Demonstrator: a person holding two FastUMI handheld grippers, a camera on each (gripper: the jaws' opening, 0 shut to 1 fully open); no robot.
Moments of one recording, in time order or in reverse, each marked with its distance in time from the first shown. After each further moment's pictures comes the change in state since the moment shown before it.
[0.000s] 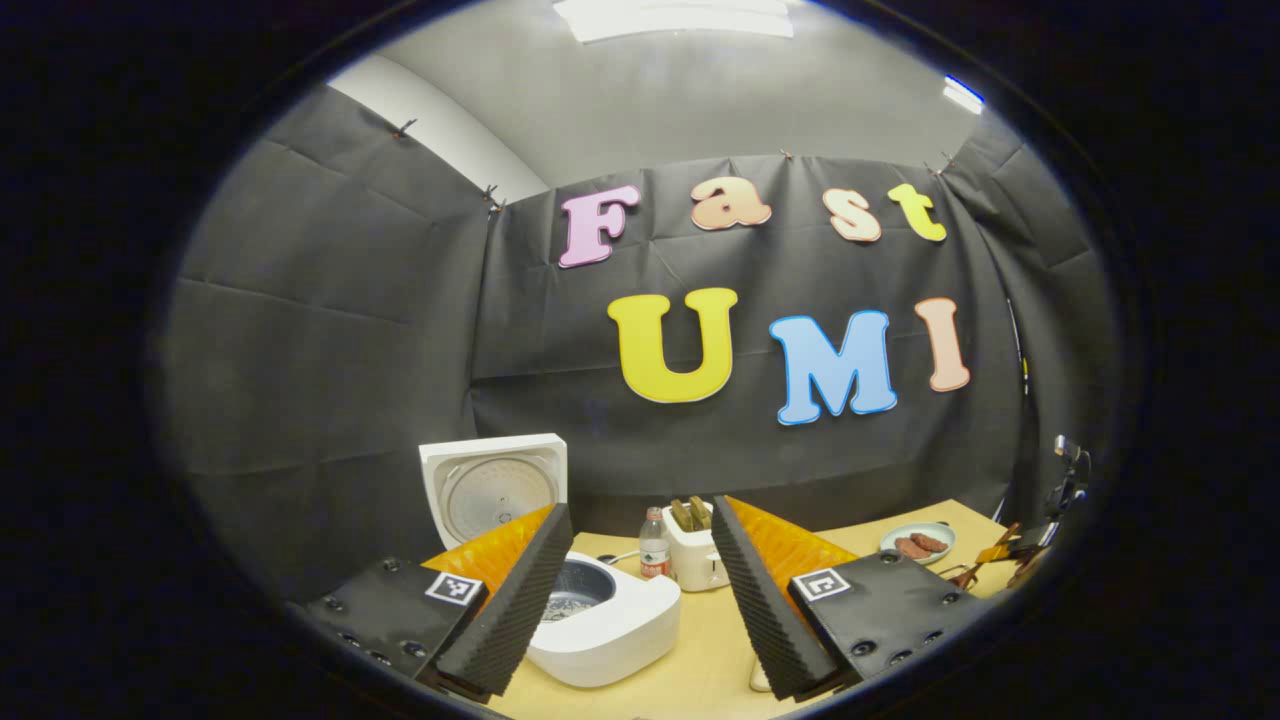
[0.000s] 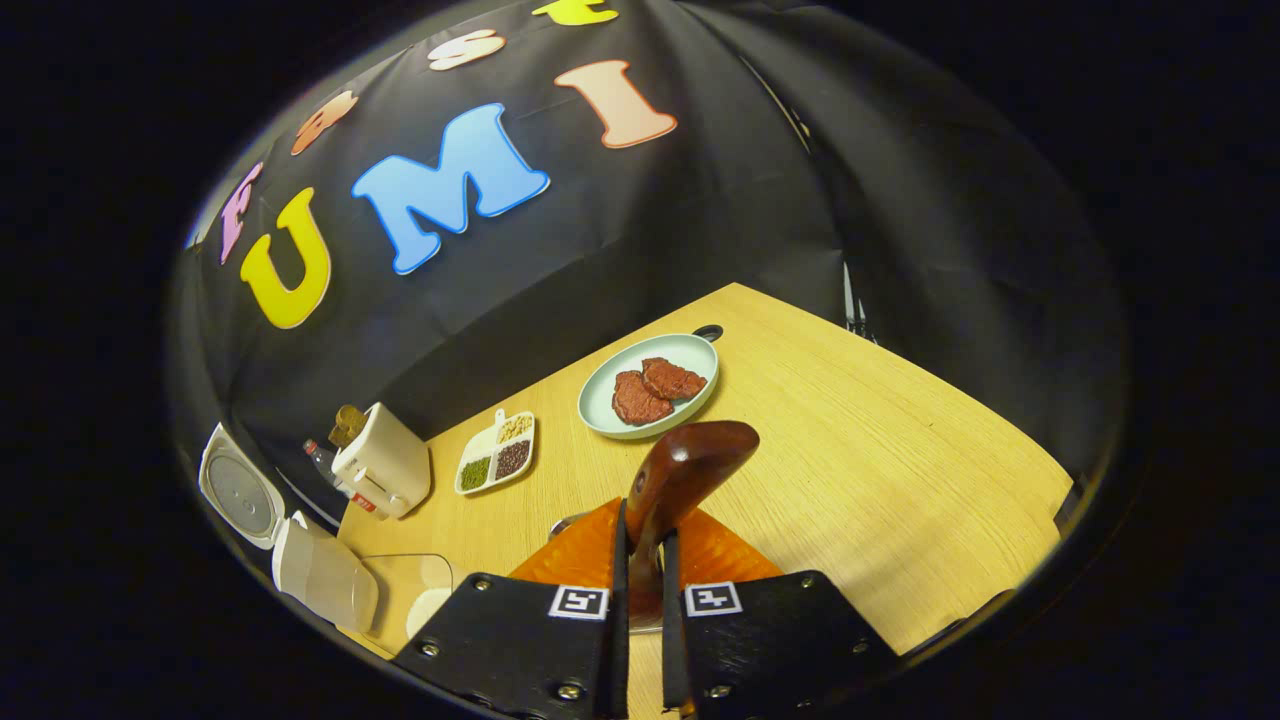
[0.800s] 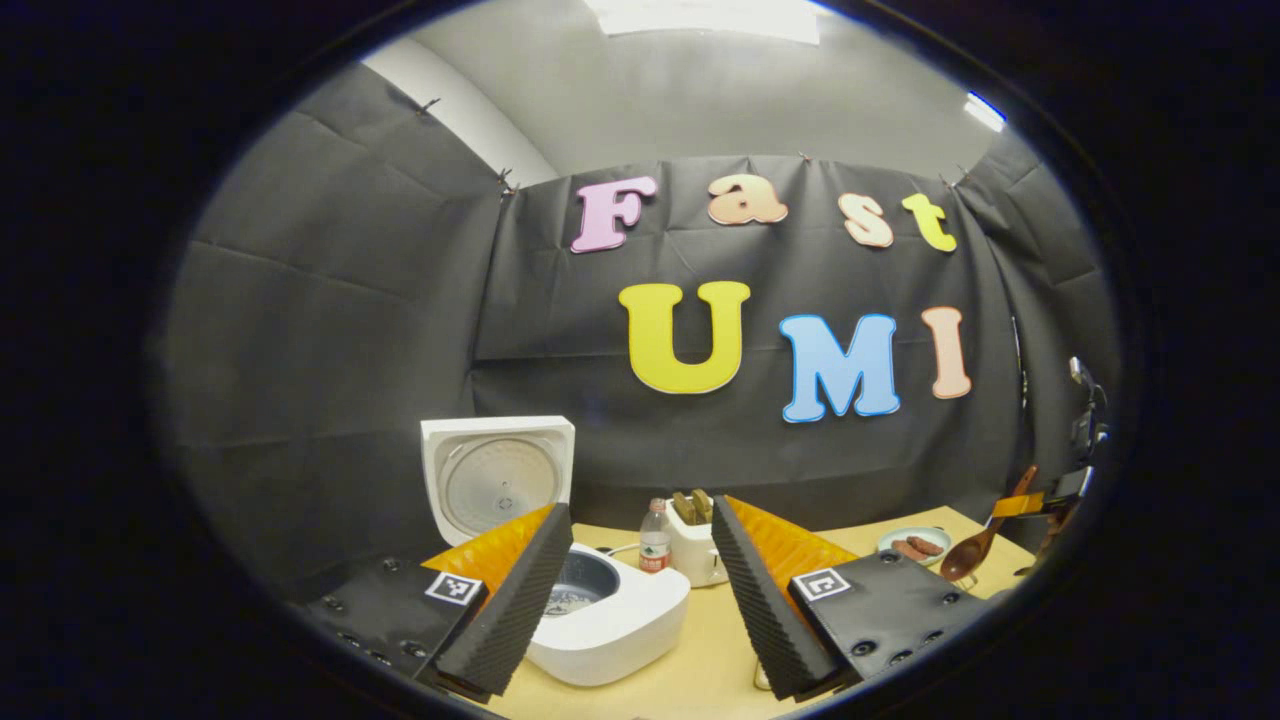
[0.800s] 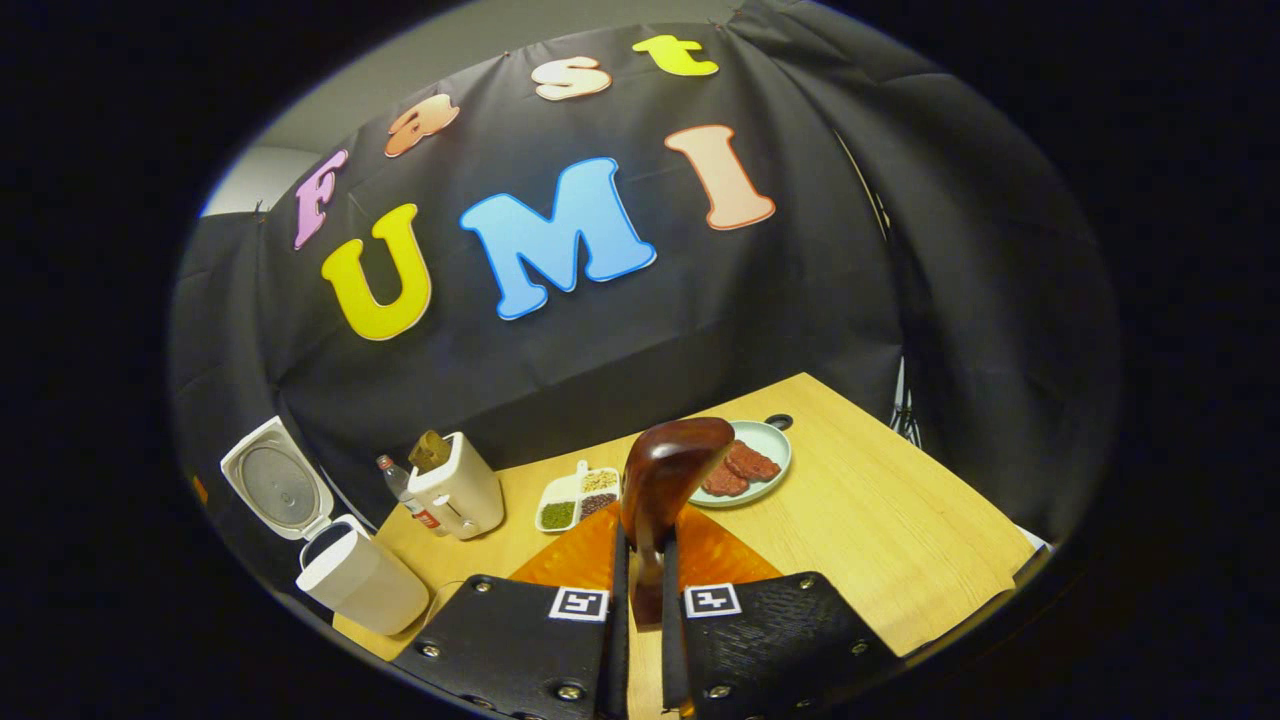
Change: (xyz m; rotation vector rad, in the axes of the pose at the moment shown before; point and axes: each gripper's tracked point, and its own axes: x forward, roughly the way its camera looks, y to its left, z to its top) left arm 0.007 0.031 -0.028 -0.061 0.018 -0.017; right arm -0.073 0.106 0.064 -0.178 -0.172 0.111
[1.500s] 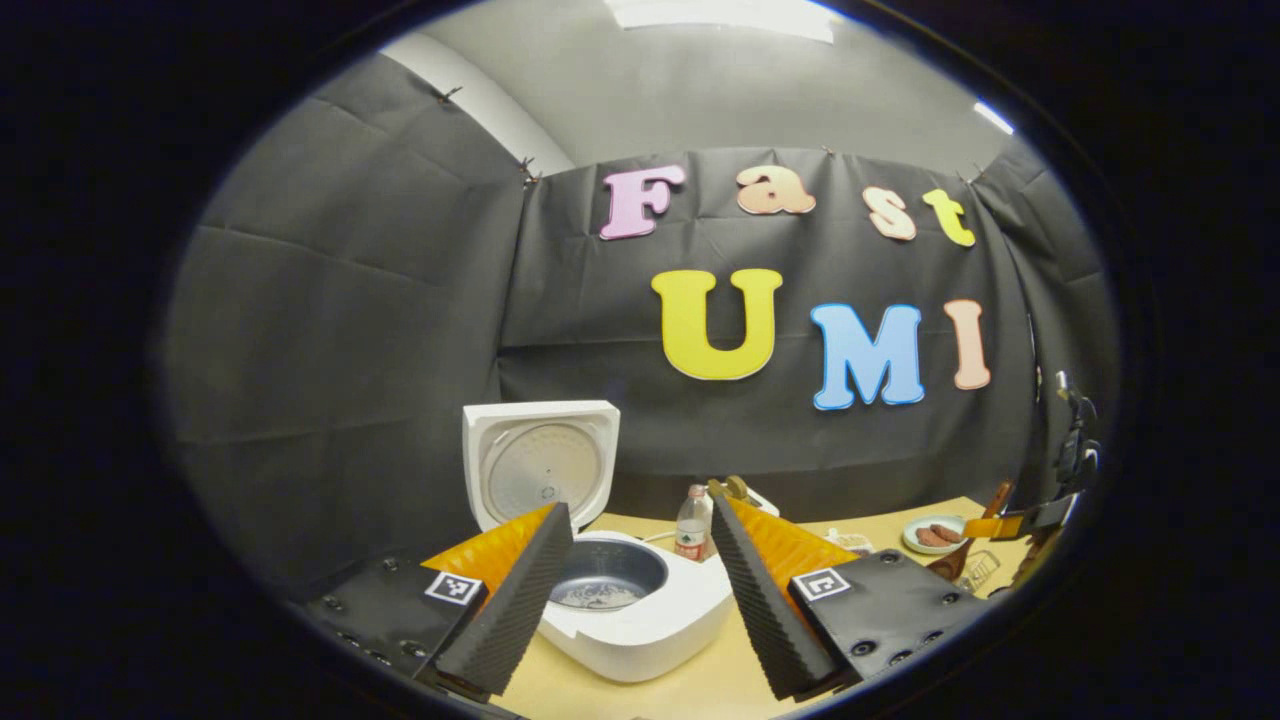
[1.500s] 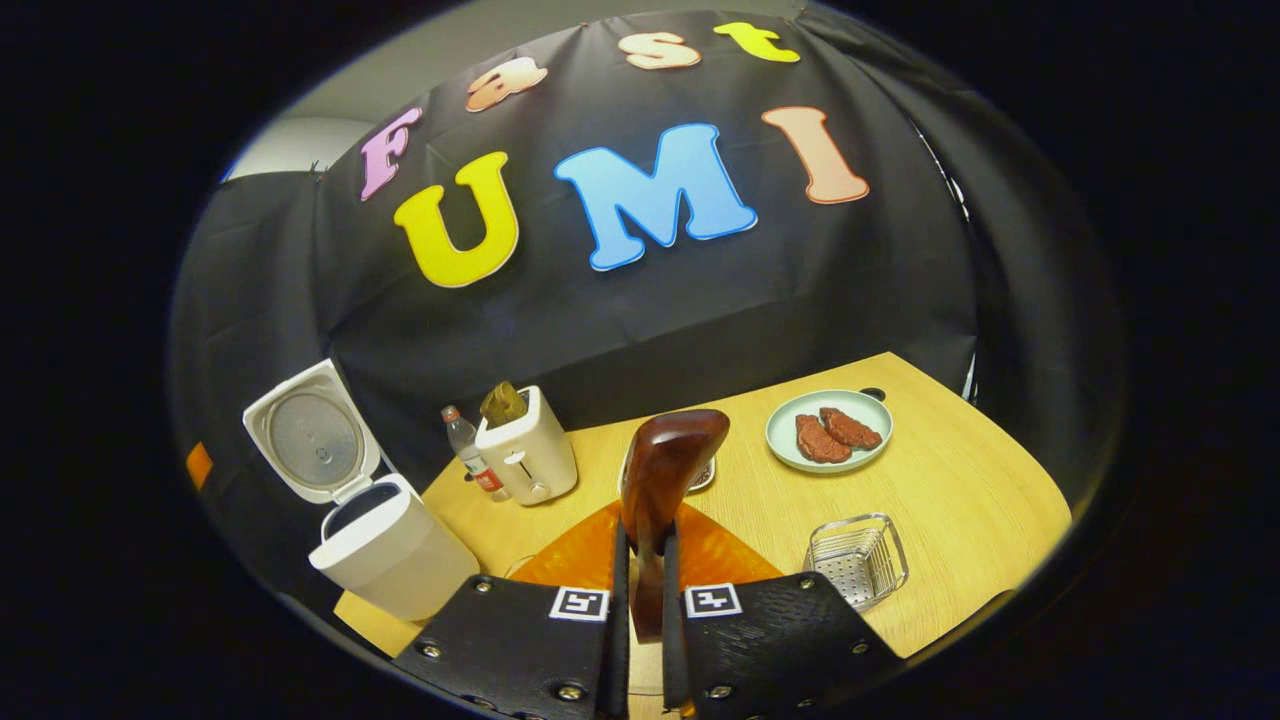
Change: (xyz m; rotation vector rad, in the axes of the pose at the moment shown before) left arm 0.000 0.067 -0.016 0.001 0.029 0.043; right arm 0.023 0.093 -0.077 -0.125 0.072 0.106
